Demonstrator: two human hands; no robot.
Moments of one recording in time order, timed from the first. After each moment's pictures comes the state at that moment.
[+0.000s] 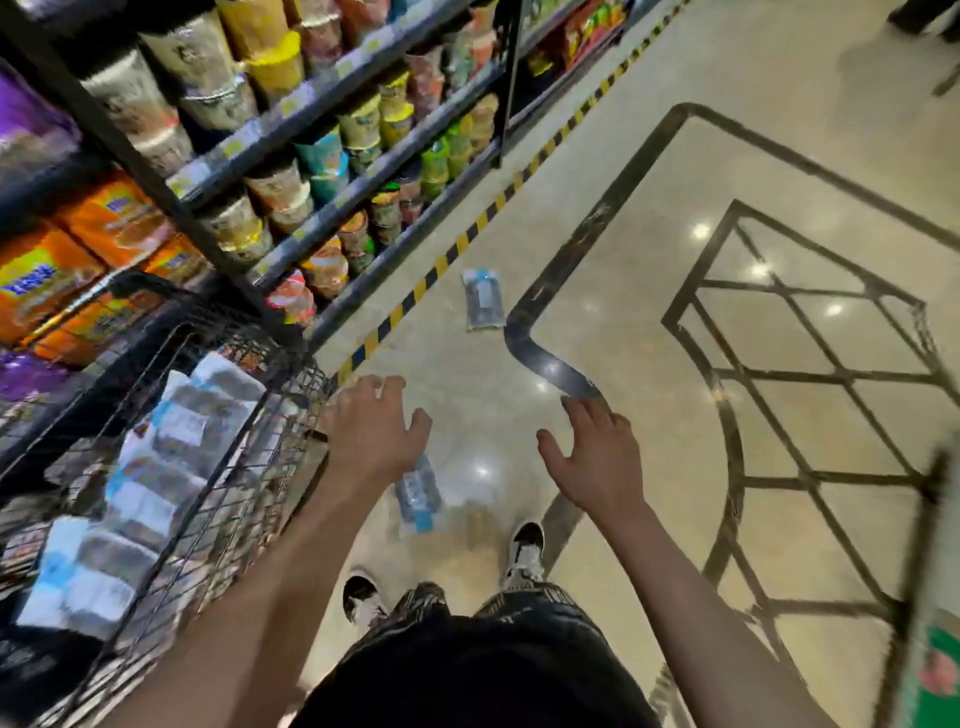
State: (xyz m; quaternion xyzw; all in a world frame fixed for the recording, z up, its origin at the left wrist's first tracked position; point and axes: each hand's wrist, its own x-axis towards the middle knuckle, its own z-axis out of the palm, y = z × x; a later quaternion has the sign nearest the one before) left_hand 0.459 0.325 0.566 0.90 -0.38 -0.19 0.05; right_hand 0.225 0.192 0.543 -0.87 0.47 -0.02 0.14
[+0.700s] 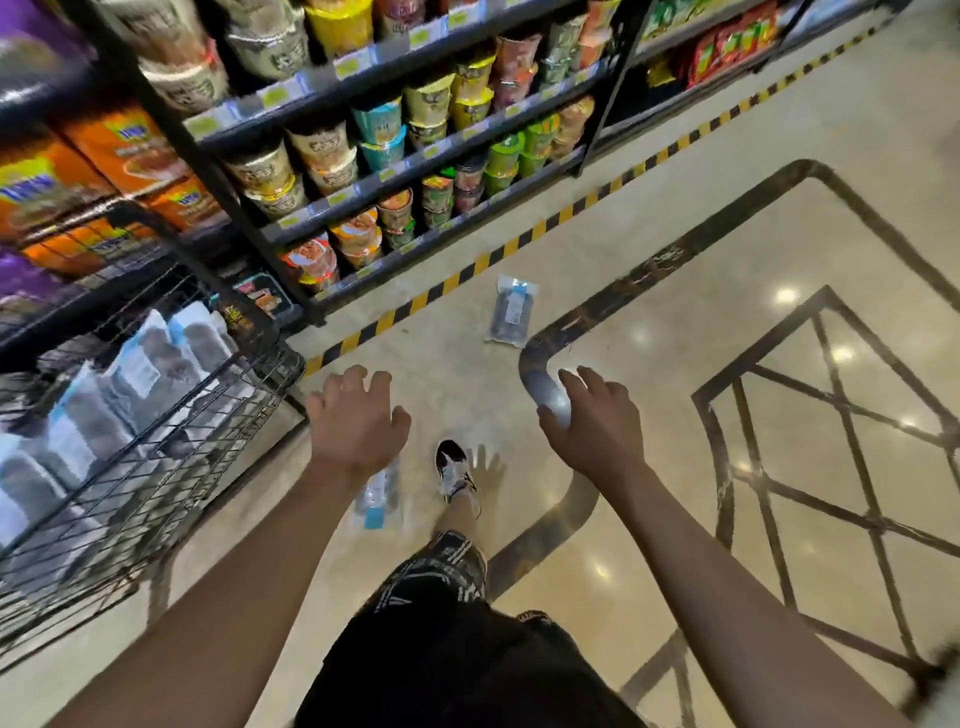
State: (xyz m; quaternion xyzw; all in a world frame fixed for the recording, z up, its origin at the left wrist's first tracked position) left_hand 0.456 0.206 0.531 0.95 -0.26 -0.19 0.00; right_hand 0.284 -0.029 0.531 -0.95 0.29 0.07 0.10
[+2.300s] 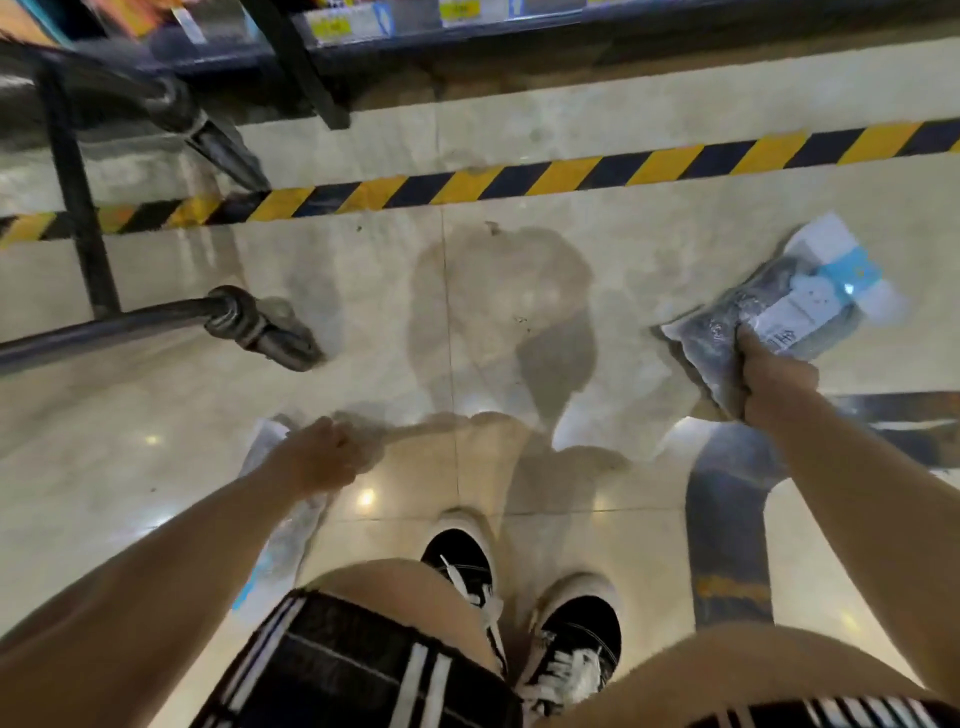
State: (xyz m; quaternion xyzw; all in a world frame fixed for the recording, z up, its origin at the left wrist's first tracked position) left_hand 0.560 0.226 -0.299 0.84 -0.12 -0.52 -0.09; right_hand 0.626 -0.342 -0.263 -0.63 0.61 0.14 0.45
